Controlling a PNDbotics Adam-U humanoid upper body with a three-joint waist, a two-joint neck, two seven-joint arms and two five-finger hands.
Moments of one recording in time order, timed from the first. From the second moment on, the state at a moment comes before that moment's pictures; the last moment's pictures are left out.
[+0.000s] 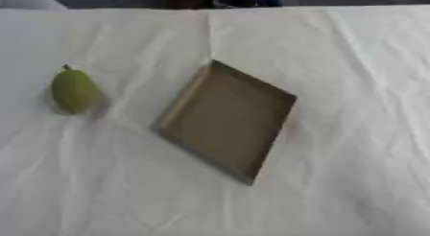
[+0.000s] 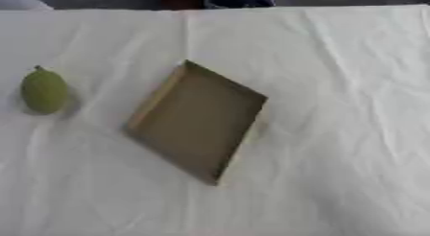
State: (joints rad) left arm 0.00 0.36 0.82 -1.89 0.20 -0.32 0.21; right arm -0.43 -0.50 -0.45 -1.88 0.02 -0.32 -0.17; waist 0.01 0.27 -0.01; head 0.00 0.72
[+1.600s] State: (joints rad) left arm -0.03 1.01 0.34 -1.23 -0.43 -0.90 0.19; right arm -0.45 -0.52 -0.42 -1.85 0.01 -0.35 -0.13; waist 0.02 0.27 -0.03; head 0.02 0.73
